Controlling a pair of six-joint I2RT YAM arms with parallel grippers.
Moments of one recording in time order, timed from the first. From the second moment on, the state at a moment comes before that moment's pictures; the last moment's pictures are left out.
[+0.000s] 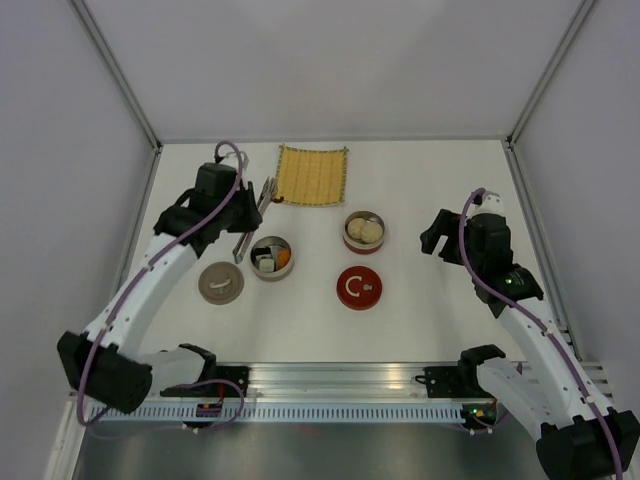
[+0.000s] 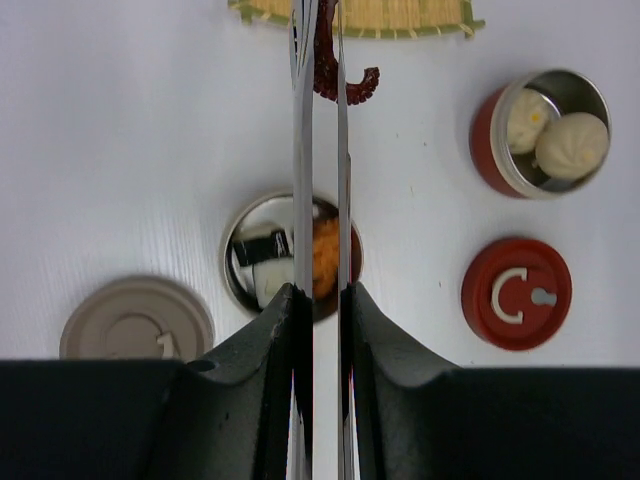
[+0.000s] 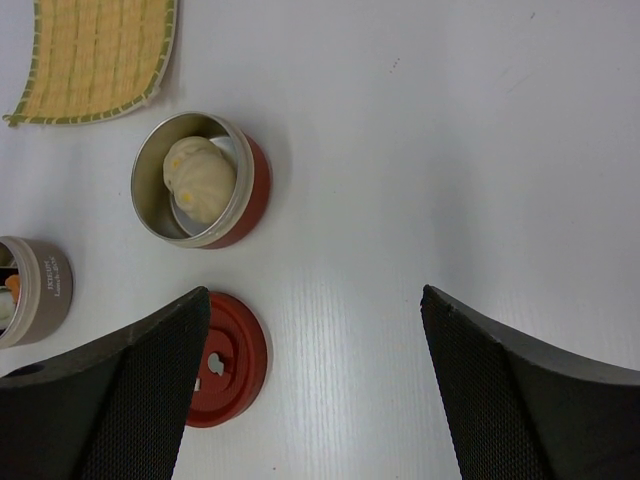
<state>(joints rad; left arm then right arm) -0.37 1.31 1.25 -0.68 -0.05 -0.31 0.22 0.83 0.73 -0.42 0.07 0.45</state>
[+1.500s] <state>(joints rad) -0.37 0.95 0.93 -0.87 0.08 -0.39 0.22 0.74 0.56 -0.43 0.04 0.53</state>
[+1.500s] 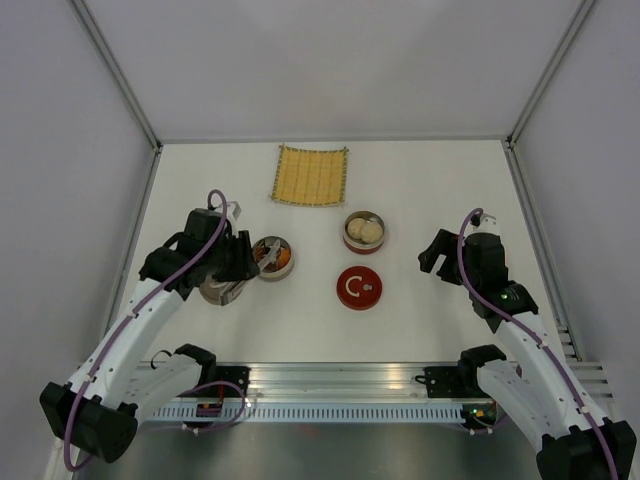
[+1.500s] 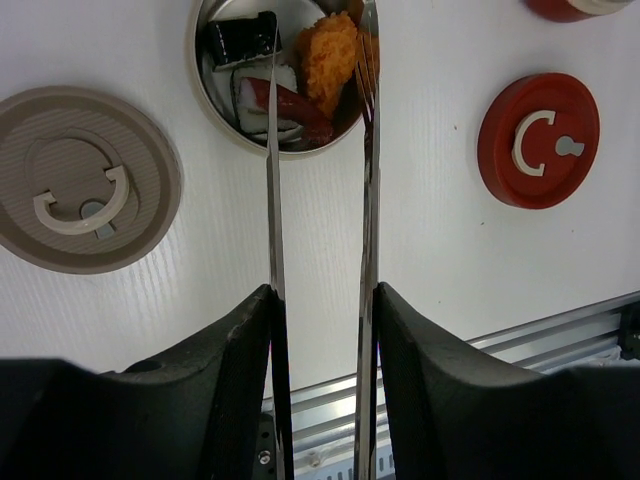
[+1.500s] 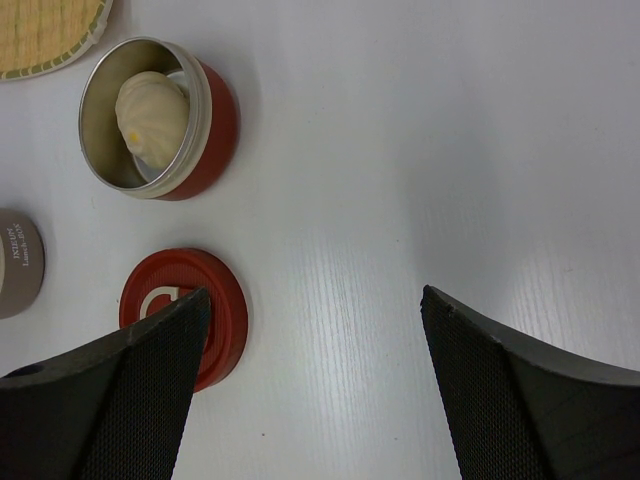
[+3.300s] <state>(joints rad) -0.64 2.07 1.47 -0.24 -0.51 -0.51 0.22 0.75 0.55 -0.44 0.06 0.54</state>
